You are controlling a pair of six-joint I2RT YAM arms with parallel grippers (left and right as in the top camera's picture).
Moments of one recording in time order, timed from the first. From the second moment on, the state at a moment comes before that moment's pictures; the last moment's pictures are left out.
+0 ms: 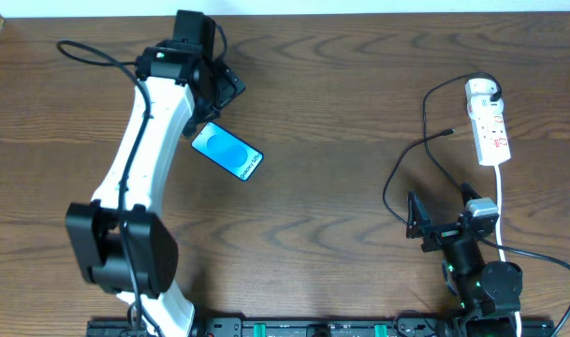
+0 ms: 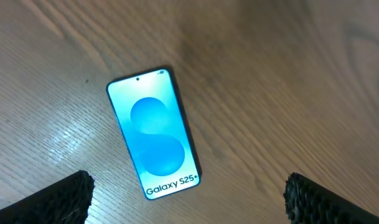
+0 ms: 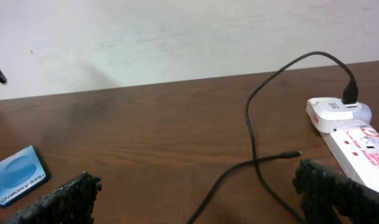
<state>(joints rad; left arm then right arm) -0.15 1.86 1.70 -1.08 -0.06 -0.86 0.10 0.01 0.01 -0.06 -0.12 0.16</state>
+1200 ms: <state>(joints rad) -0.10 1.96 1.35 -0.80 0.05 -1.00 0.10 0.01 0.01 -0.06 -0.12 0.16</state>
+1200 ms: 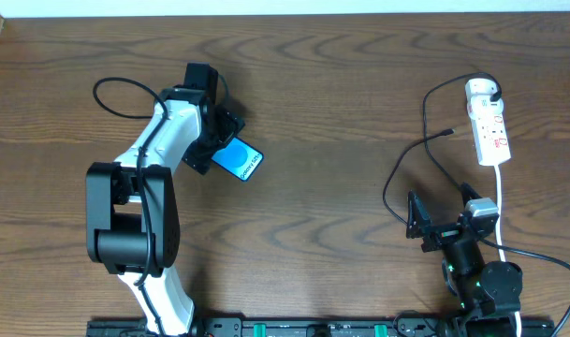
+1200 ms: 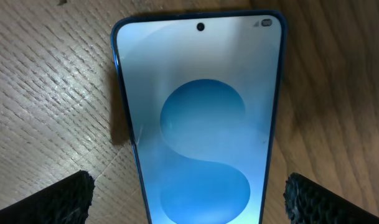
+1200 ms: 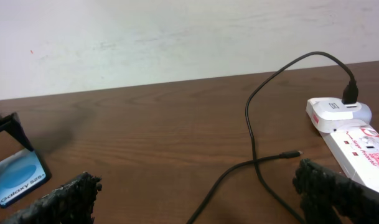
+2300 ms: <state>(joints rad) -0.10 2.02 1.35 -0.75 0.05 -1.07 0.10 0.01 0.01 -0.06 -0.12 0.16</state>
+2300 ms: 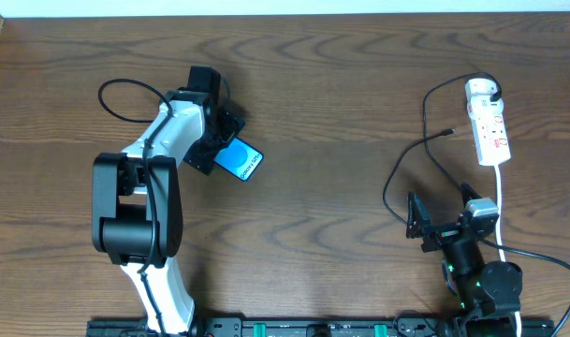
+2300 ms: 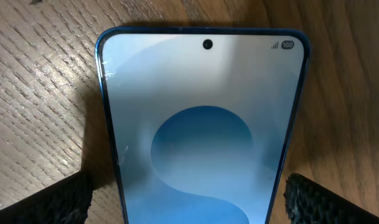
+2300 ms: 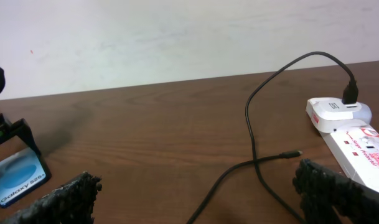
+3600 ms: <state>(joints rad) -0.13 2.07 1.40 -0.84 0.02 -1.03 0.10 0.01 0.01 -0.06 -0.12 0.16</state>
